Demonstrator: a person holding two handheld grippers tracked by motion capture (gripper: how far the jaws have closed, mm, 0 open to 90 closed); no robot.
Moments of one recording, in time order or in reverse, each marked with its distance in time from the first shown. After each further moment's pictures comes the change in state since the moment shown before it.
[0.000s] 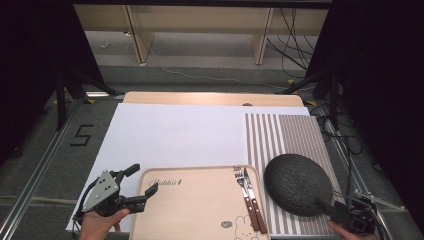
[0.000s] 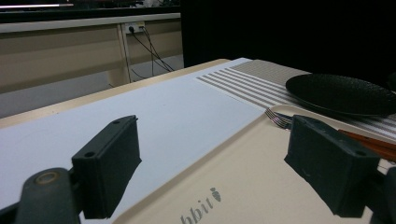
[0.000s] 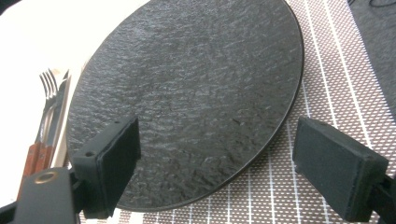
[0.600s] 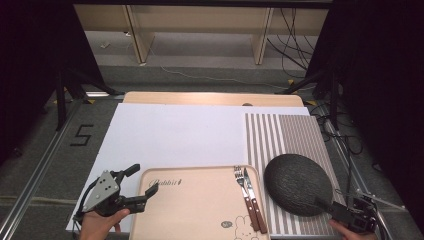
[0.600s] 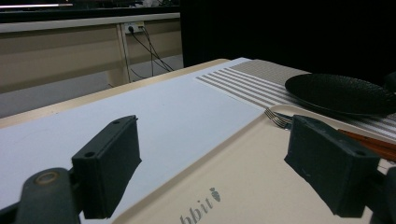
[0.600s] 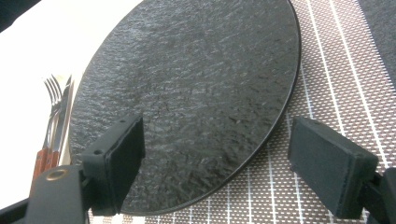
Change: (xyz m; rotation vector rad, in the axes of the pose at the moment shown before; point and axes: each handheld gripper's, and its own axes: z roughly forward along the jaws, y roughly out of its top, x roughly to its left) left arm 0.000 0.000 0.000 0.008 0.003 0.003; right arm -0.009 0.001 0.005 0.005 0.077 0.080
